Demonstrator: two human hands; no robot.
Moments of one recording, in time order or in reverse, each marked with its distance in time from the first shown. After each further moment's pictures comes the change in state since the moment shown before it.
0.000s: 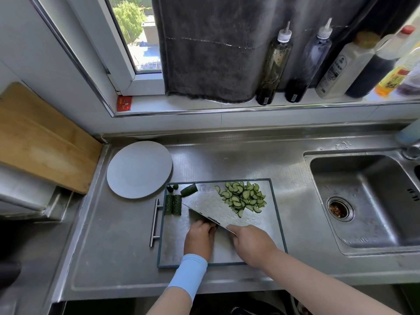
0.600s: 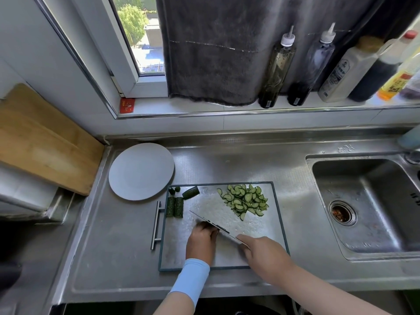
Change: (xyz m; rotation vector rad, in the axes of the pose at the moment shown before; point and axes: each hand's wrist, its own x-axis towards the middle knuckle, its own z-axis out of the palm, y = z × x) left_hand -0.001 0.007 -0.006 0.020 0.035 0.002; right_hand -0.026 0.017 0.002 -0.012 0.051 -0.003
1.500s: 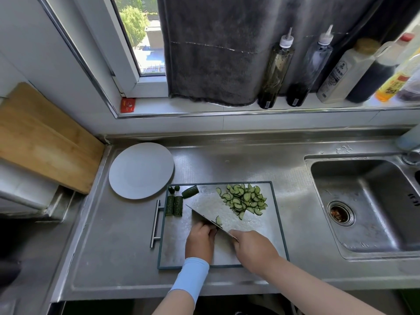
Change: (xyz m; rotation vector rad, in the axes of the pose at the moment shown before) left_hand -0.006 -0.005 0.007 -0.074 0.023 -0.070; right_hand 0.018 -0.018 0.006 0.053 -0.025 0.035
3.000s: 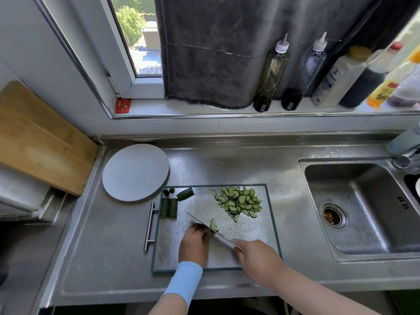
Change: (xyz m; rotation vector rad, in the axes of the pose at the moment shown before) left_hand 0.000 0.000 -0.005 0.000 -0.015 0.014; right_hand -0.023 0.015 -0.008 -0.003 -0.013 -0.028
